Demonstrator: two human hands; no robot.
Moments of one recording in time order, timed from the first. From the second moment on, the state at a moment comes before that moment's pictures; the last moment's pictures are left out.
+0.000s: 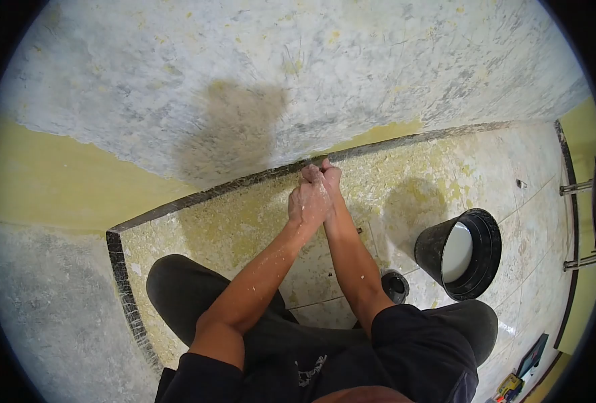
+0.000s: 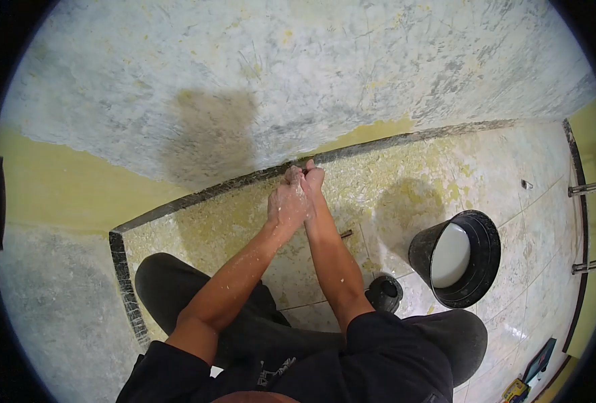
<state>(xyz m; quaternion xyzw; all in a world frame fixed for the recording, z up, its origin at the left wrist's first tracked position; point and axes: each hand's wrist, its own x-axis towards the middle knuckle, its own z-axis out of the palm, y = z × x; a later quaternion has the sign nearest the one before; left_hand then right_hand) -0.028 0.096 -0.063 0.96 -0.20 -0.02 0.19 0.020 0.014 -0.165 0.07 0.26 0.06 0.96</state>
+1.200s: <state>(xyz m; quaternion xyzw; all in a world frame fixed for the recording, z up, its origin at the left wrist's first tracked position) -0.042 0.124 -0.049 0.95 -0.22 -0.03 0.21 0.001 0.042 -0.125 0.02 0.26 0.07 0.96</state>
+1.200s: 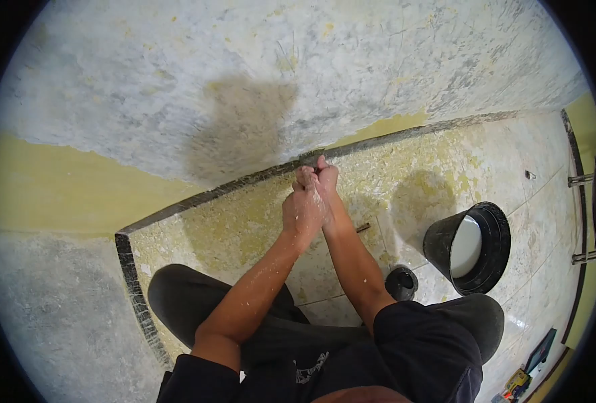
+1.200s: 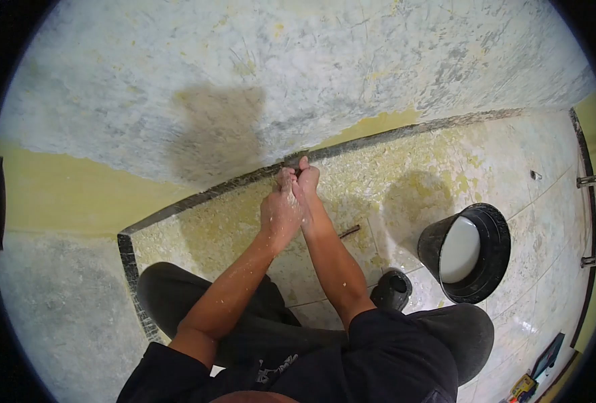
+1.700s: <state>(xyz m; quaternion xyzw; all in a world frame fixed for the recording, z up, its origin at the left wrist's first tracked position) -0.036 0.139 -0.033 0.92 -0.25 0.01 0.31 0.018 0.047 -0.116 0.15 0.30 0.00 0.94</state>
